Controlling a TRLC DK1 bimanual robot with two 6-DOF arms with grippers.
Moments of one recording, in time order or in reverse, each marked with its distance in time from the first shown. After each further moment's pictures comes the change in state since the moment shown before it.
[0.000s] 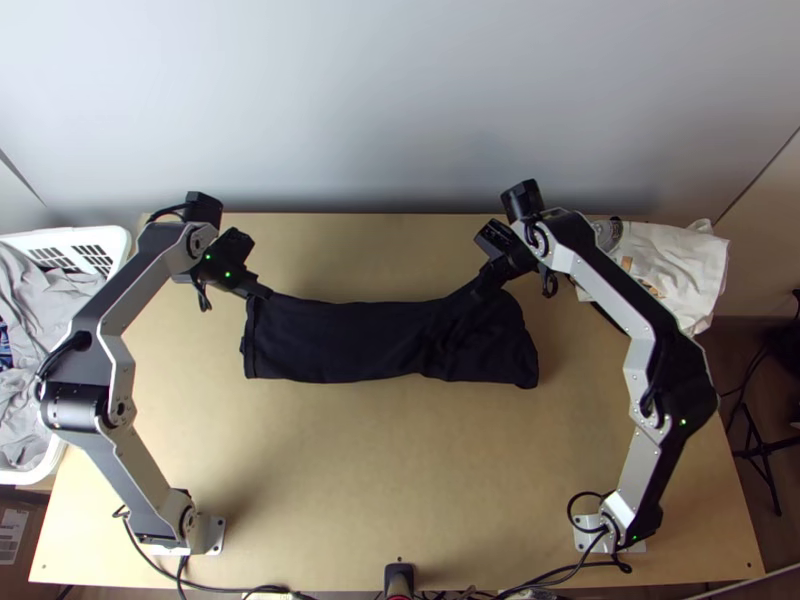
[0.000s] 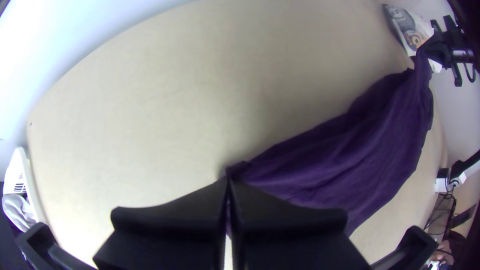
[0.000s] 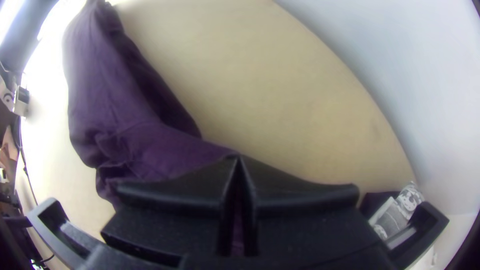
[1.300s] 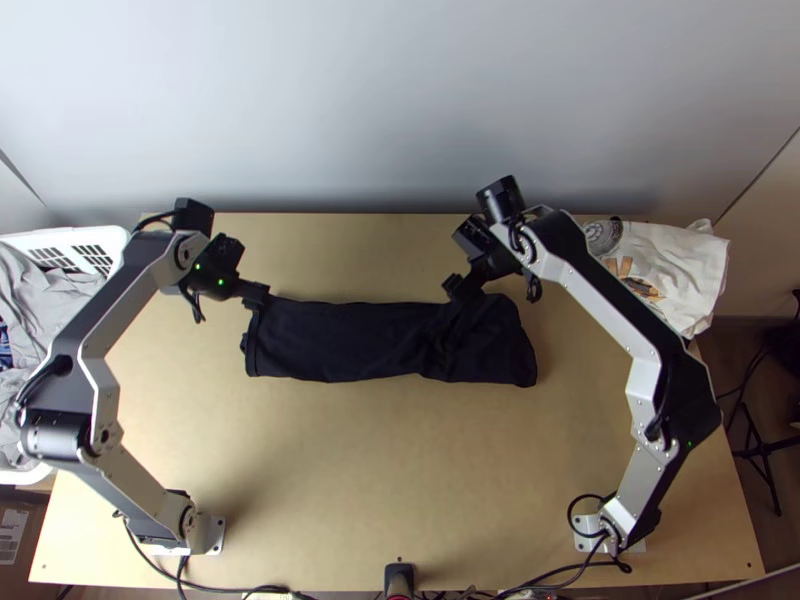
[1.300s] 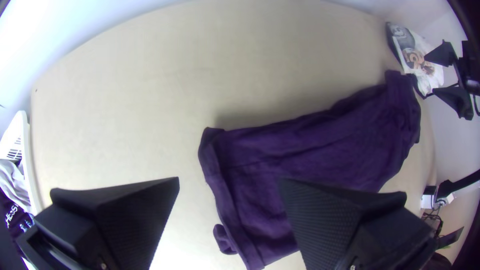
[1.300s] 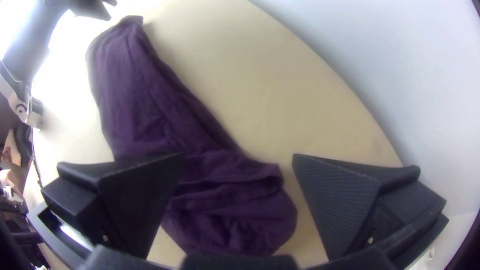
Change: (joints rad) left arm -0.001 -0.138 -0.105 -0.017 0.020 -0.127; right arm 0.127 -0.076 0.047 -0.050 0.026 0.126
